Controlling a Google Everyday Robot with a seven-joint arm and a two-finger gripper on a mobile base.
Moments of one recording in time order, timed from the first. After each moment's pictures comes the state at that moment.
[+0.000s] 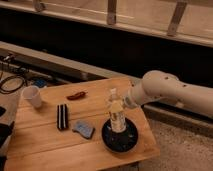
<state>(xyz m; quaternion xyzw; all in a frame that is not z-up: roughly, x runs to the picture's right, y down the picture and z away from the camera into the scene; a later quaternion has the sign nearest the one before) 0.064 0.096 0.685 -0.32 -0.13 0.50 0.79</state>
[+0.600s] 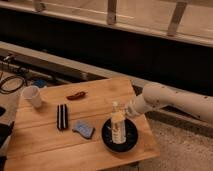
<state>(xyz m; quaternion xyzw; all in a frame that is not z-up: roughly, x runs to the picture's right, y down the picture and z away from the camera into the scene) 0.068 0.160 0.745 -0.41 -0.08 0.52 0.74</state>
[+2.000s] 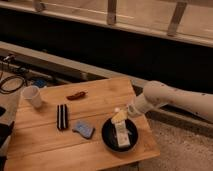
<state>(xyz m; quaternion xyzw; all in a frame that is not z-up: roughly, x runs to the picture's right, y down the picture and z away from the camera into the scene) 0.086 0.146 0.742 -0.39 -0.07 0.56 0.73</state>
